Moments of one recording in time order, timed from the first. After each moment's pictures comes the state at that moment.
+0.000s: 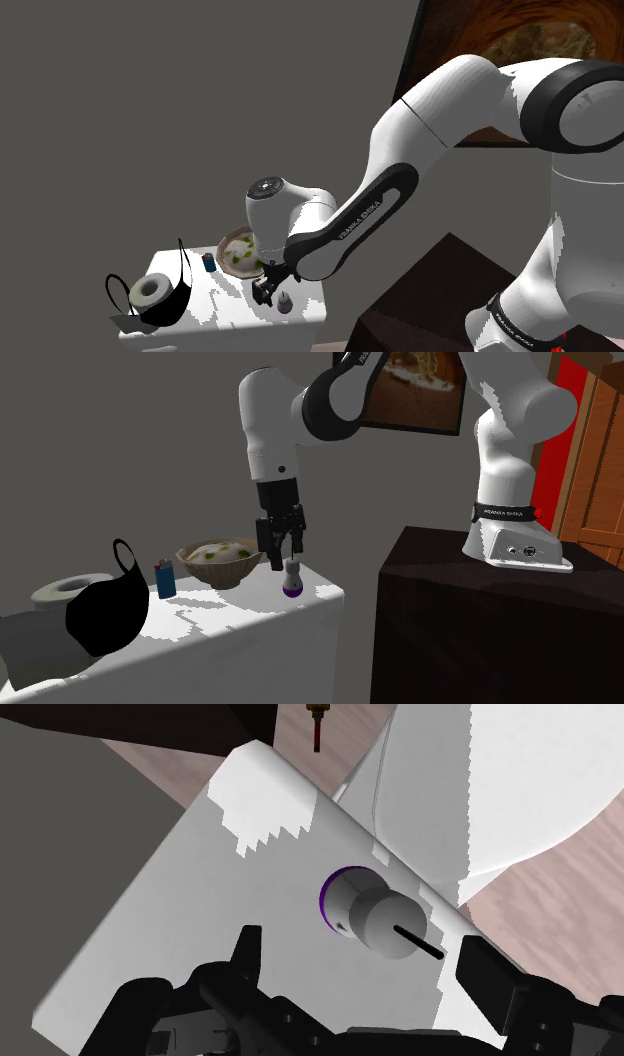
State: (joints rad) arm 0.32 0.48 0.43 -2.07 -0.23 2.38 0.81
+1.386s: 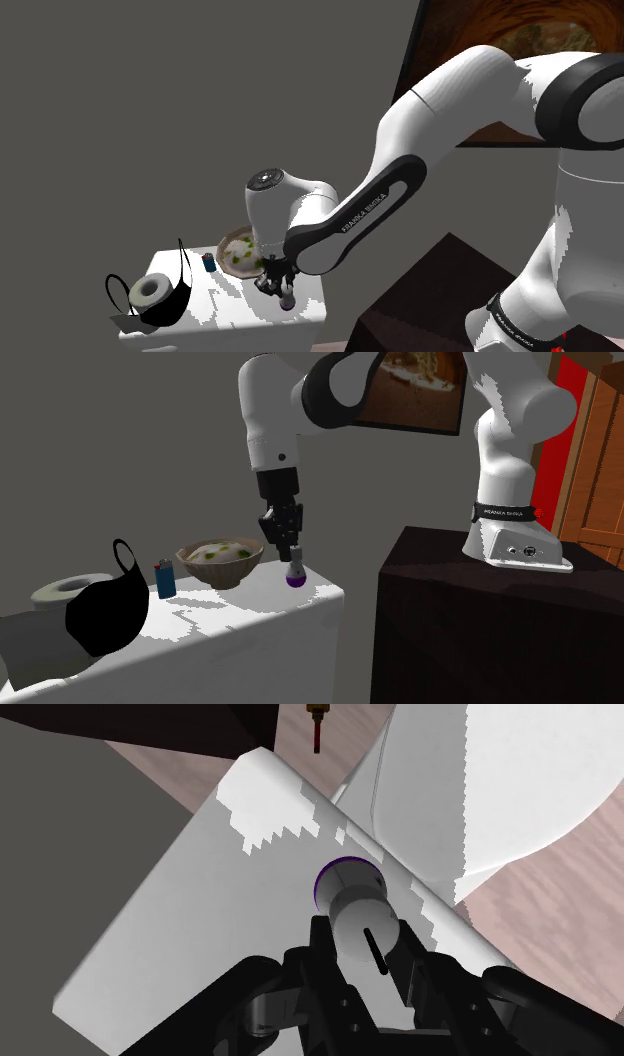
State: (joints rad) arm 0.31 0.44 0.44 -2.07 -0.20 2.35 0.80
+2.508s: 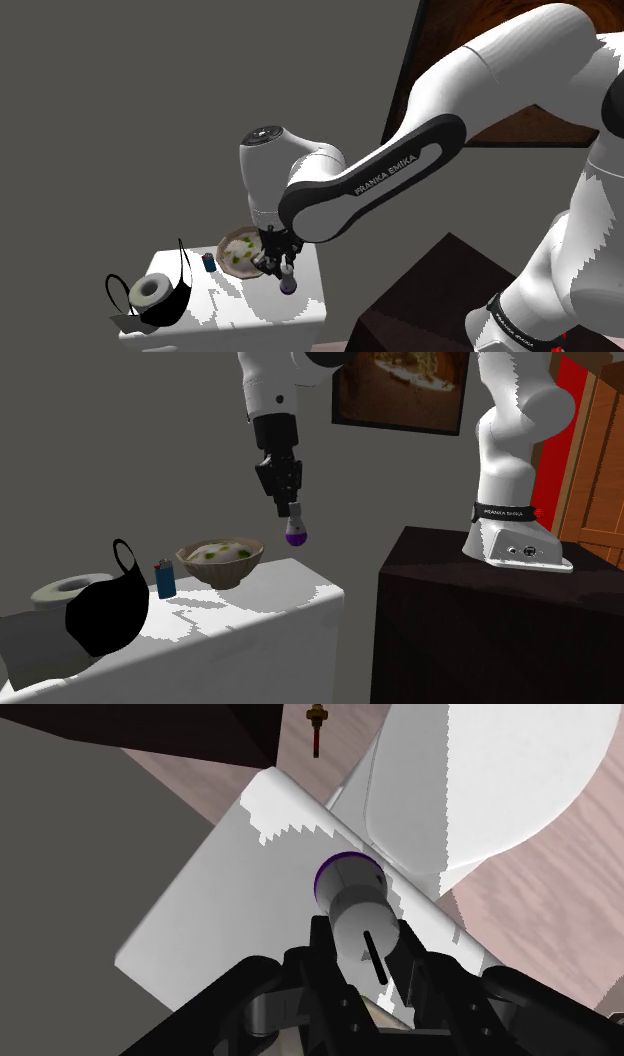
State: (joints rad) arm 0.27 0.28 0.49 -2.04 -0.11 2.16 0.74
